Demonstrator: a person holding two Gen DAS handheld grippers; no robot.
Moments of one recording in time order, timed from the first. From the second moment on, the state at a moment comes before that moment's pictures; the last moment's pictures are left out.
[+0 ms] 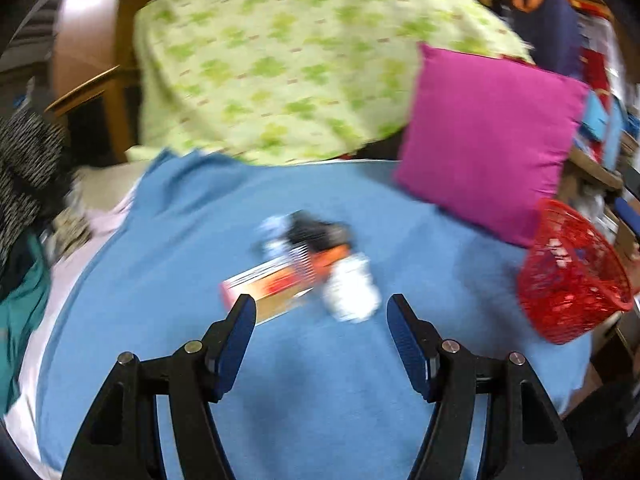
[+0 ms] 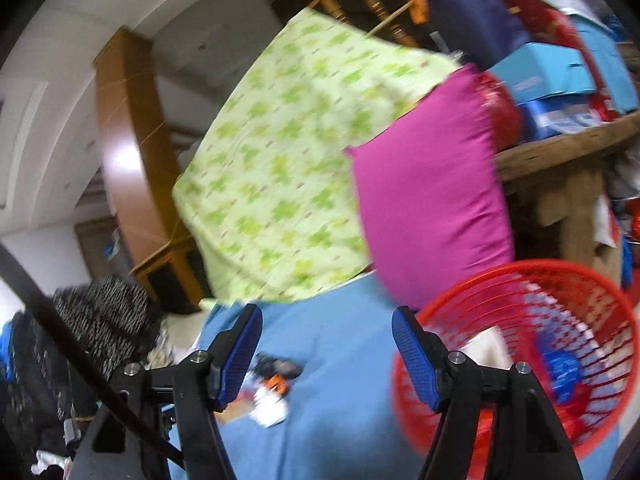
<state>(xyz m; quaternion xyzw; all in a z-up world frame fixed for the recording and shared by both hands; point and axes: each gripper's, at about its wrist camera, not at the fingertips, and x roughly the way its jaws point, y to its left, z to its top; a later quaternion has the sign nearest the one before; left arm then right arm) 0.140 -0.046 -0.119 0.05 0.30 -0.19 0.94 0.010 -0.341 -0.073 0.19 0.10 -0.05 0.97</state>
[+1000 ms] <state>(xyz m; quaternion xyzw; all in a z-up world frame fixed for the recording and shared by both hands) 0.256 -0.007 -0.178 0.06 0.33 -0.28 0.90 0.255 -0.233 -0.208 0.15 0.42 0.06 0.89</state>
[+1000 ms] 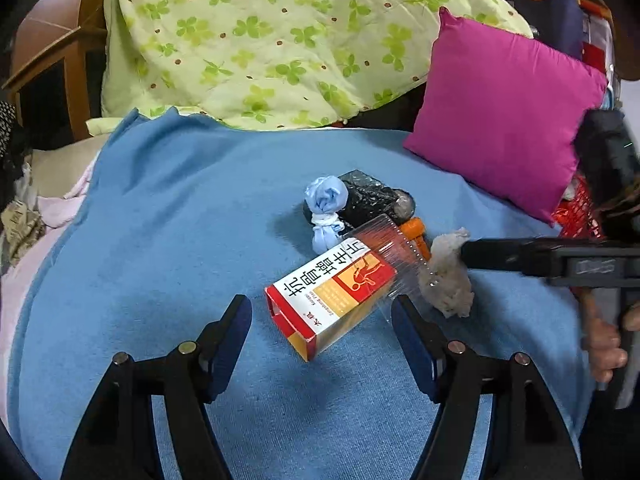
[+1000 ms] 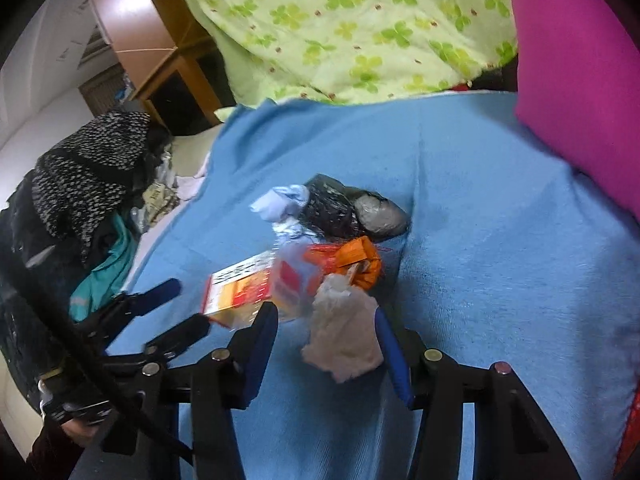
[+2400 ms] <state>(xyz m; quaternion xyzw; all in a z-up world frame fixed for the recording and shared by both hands) 0.237 -0.011 -0.172 0.06 0.32 -0.29 0.90 0.274 -0.258 -0.221 0.24 0.43 0.06 0.87</state>
